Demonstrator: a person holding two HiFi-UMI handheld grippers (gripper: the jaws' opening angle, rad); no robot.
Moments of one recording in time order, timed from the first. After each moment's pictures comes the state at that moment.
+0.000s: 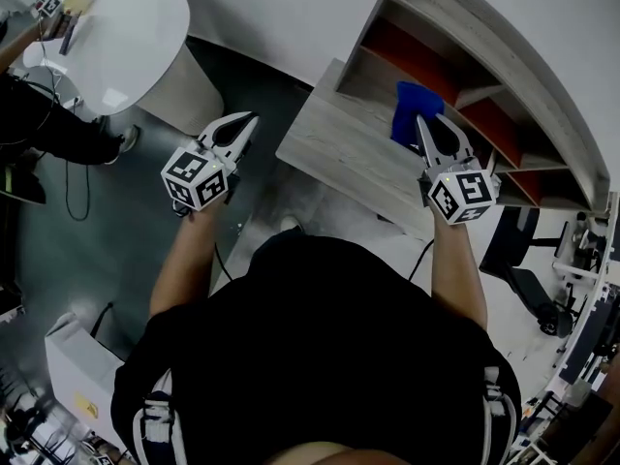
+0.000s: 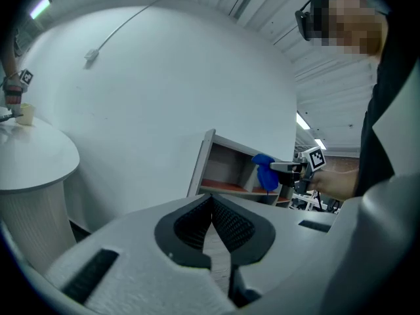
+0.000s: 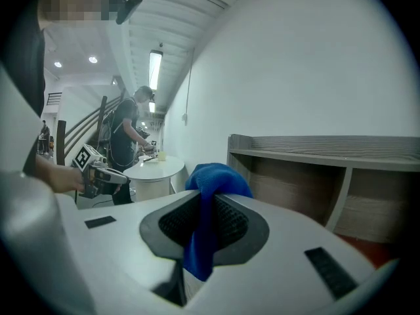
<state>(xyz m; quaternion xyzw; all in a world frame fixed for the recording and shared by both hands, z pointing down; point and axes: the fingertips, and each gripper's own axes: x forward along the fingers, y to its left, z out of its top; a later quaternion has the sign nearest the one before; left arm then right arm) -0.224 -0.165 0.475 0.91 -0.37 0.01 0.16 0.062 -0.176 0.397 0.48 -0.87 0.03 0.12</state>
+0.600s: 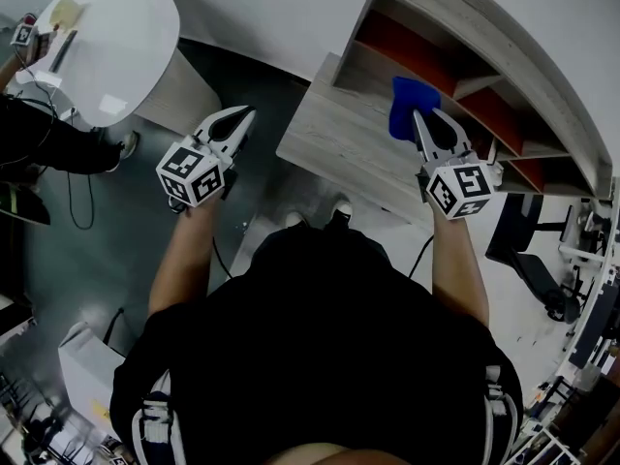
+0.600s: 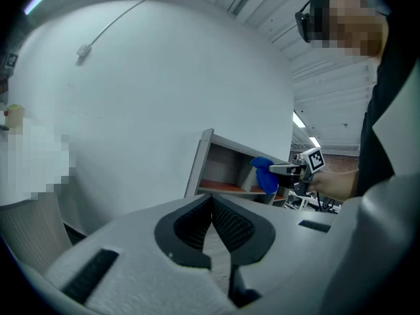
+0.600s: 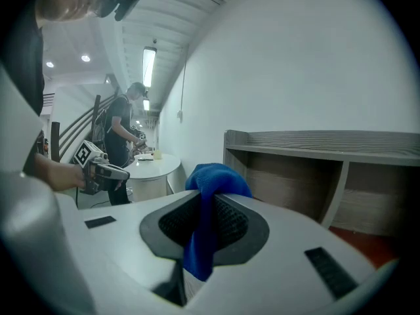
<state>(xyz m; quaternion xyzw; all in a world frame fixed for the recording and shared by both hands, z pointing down) -0.218 -0.181 0.466 0.92 -0.35 0.03 0.16 0.066 -0.178 0.403 0.49 -0.86 0.05 0.13</state>
